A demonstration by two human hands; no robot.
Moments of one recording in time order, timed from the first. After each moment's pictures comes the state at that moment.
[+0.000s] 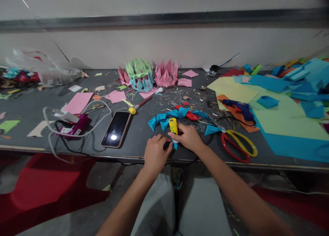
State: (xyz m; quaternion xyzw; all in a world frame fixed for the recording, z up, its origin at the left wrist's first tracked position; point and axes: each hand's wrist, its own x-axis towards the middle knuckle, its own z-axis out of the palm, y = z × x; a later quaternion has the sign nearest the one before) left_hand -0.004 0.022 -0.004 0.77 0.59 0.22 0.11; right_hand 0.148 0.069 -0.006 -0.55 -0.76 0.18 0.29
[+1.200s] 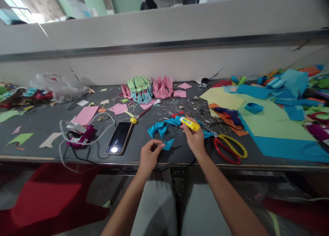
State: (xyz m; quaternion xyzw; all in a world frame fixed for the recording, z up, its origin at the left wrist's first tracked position) left_hand -0.018 0.027 -0.001 0.55 0.57 0.46 0.39; right_hand 0.157 0.072 -0.013 -0.48 -0.50 0.29 0.66
